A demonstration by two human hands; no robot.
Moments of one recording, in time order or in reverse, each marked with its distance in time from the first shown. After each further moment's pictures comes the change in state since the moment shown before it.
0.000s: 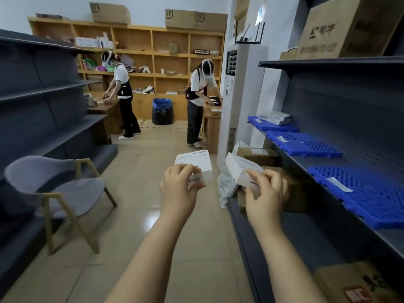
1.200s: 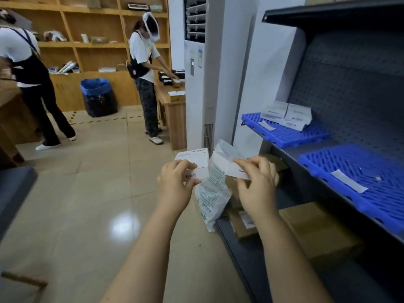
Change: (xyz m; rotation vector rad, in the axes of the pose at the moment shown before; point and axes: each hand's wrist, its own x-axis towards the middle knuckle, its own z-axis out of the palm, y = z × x) left_hand 0.448 -0.299 0.442 -0.255 -0.366 0.009; right_hand 0.393 0.217 0.455 -0.266 -0.064 0.122
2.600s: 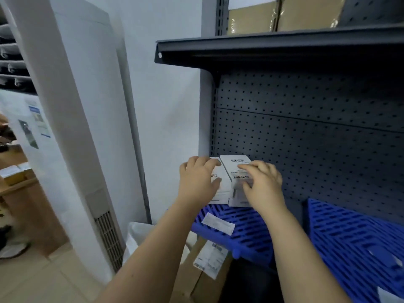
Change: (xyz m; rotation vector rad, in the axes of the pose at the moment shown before) left_hand 0.435 0.074 0.369 0.025 -0.455 0.708; right_hand 0.371 0.257 0.067 -0.605 0.216 0.376
